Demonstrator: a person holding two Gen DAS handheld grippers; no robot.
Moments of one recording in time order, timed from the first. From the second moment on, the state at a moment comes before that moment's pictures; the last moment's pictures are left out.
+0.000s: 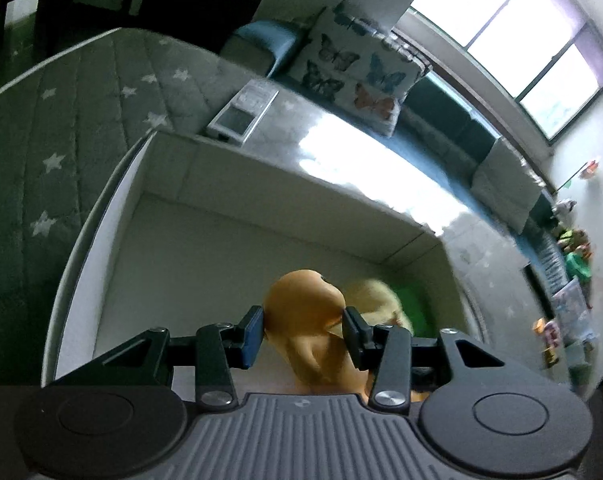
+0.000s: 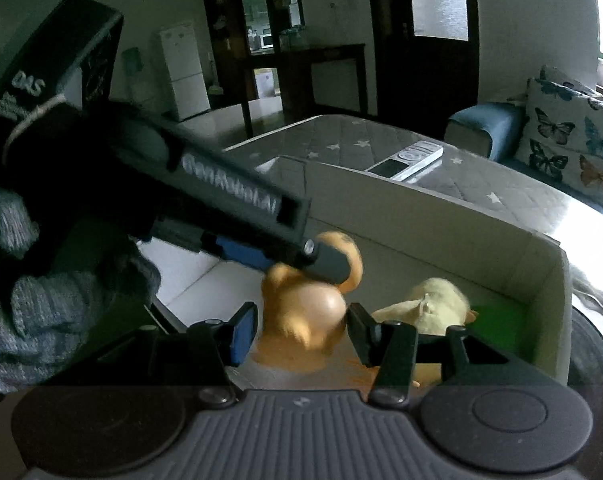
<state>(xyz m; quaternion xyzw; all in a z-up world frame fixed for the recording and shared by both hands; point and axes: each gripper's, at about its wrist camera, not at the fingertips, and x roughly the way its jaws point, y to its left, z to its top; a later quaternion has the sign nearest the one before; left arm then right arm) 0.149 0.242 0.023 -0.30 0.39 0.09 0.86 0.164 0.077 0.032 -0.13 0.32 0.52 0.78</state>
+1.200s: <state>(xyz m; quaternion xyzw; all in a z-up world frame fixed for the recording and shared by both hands) 0.096 0.089 0.056 -0.21 0.37 0.05 0.91 0.111 -0.092 0.044 -0.11 0.28 0.40 0.87</state>
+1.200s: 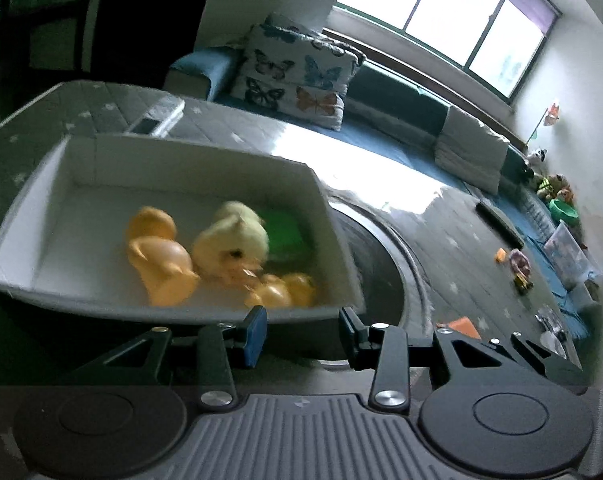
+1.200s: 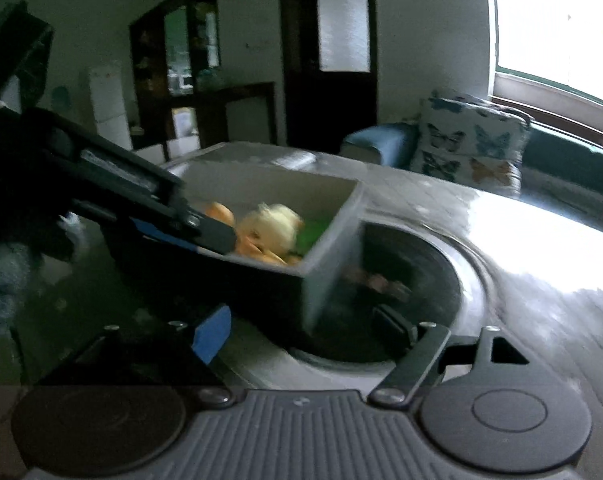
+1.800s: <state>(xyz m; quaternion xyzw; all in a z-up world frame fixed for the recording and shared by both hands) 0.114 0.034 0.016 -0.19 0.43 0.03 0.88 0.183 -0.157 0.001 -0.10 0.33 0.28 0.89</state>
